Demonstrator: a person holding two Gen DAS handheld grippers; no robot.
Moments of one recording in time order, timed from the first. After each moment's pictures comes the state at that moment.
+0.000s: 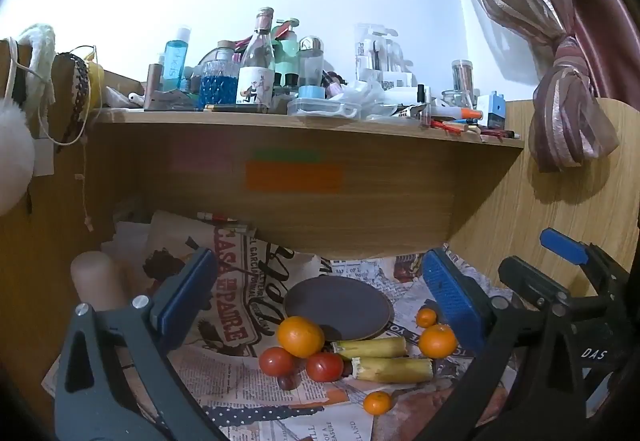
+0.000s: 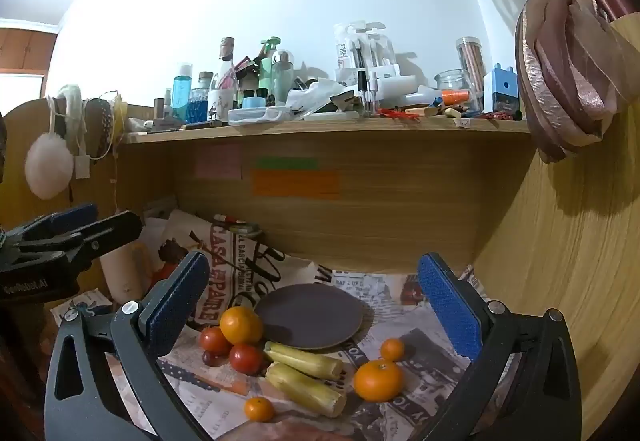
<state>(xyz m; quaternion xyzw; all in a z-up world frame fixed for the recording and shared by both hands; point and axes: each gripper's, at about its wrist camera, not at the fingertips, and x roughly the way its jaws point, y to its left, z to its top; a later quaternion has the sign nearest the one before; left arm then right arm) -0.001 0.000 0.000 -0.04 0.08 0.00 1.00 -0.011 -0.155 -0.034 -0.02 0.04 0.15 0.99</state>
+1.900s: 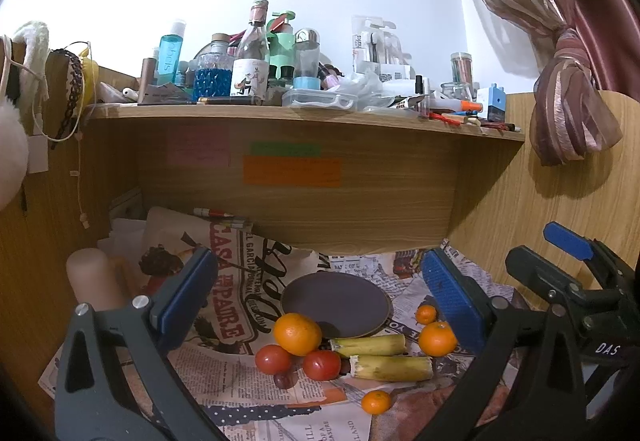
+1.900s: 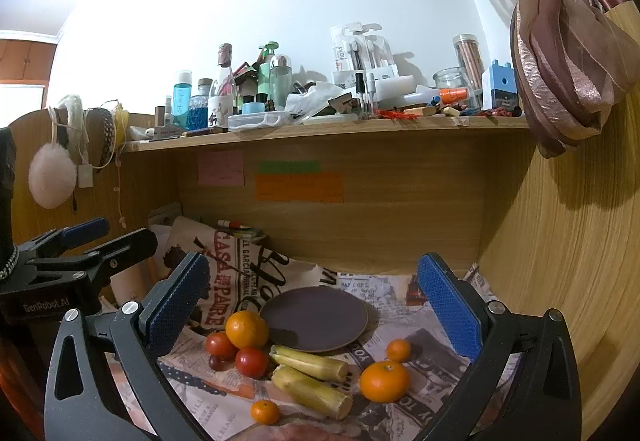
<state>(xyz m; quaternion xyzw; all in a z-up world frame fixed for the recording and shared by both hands) 0.009 -0.003 -0.007 -0.03 0.09 0.00 1.00 -0.014 -0.153 -0.032 0.00 0.03 0.15 0.99</state>
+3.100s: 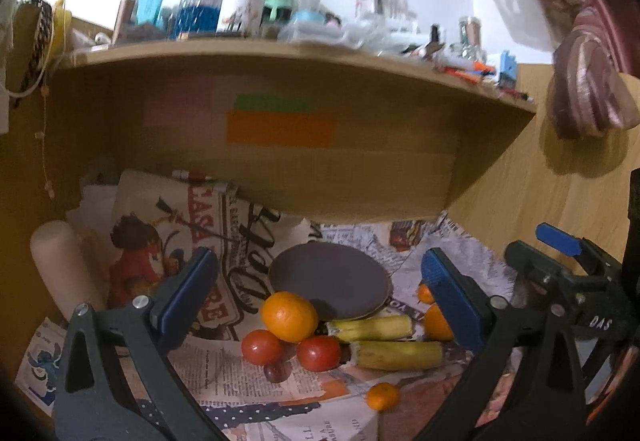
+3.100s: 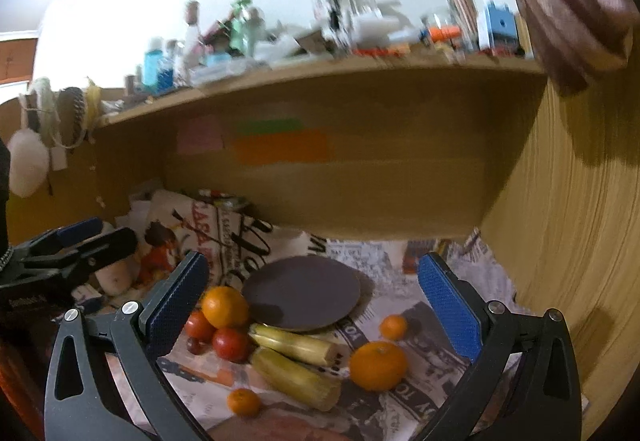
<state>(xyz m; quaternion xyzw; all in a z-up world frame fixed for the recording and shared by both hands) 0.064 0.012 -0.039 -0.05 0.16 -0.03 0.99 0.036 -0.169 -0.060 0.02 0.11 0.14 0.98</state>
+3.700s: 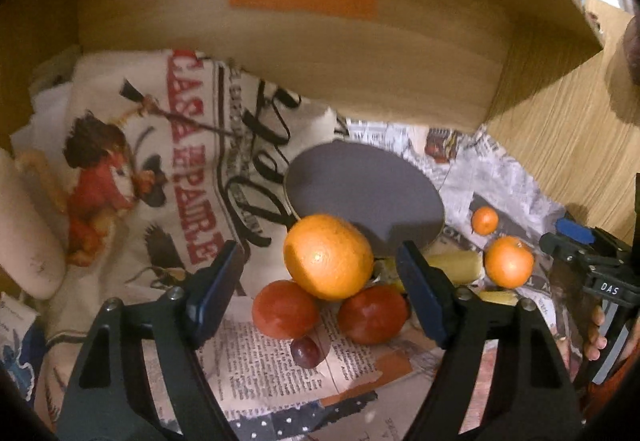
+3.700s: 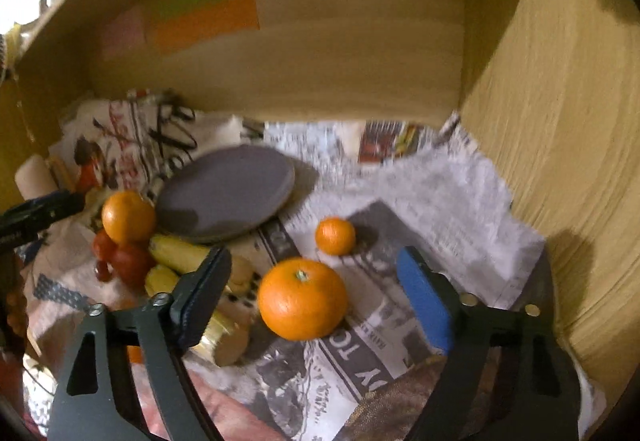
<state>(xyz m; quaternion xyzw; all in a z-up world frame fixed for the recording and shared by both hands) 0.166 0.046 -0.125 -0.06 0.34 -0.04 0.94 0.117 -0.214 -0.131 0.01 0.31 0.10 0.95</state>
